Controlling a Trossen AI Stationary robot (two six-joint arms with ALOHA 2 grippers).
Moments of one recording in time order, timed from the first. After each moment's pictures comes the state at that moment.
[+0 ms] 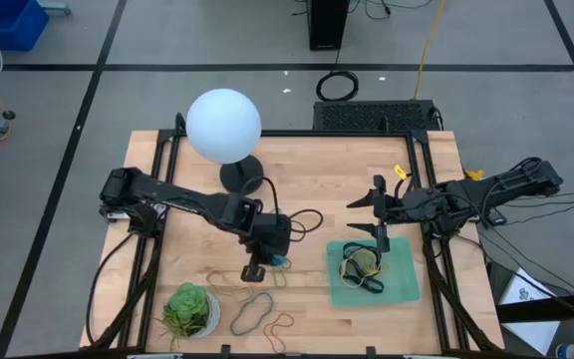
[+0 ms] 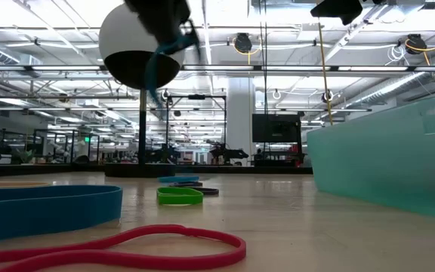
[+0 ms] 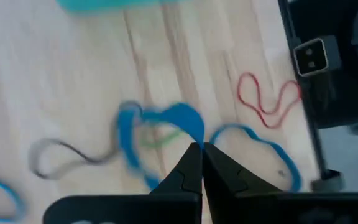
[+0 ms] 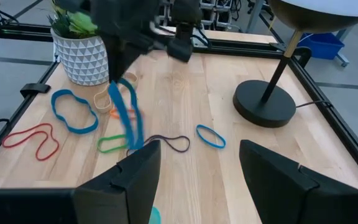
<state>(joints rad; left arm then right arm) -0.19 1.76 1.51 -0.86 0.28 -0.06 0.28 0.89 0.81 -0.37 0.30 0.07</state>
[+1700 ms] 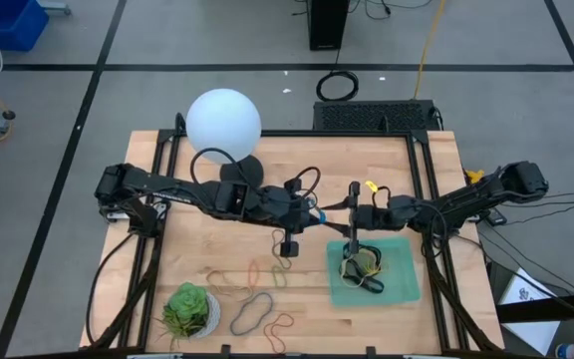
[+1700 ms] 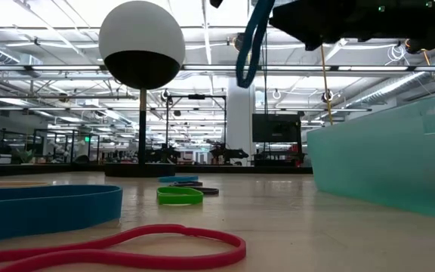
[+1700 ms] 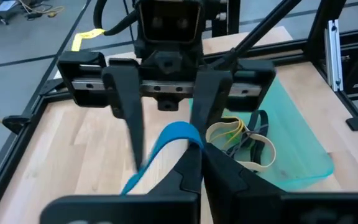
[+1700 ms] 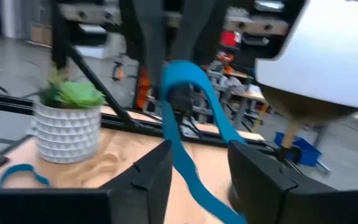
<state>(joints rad) -0.15 1.71 1.55 -0.33 -0.13 0.09 0.18 1.21 0.41 0.87 0.20 -0.20</state>
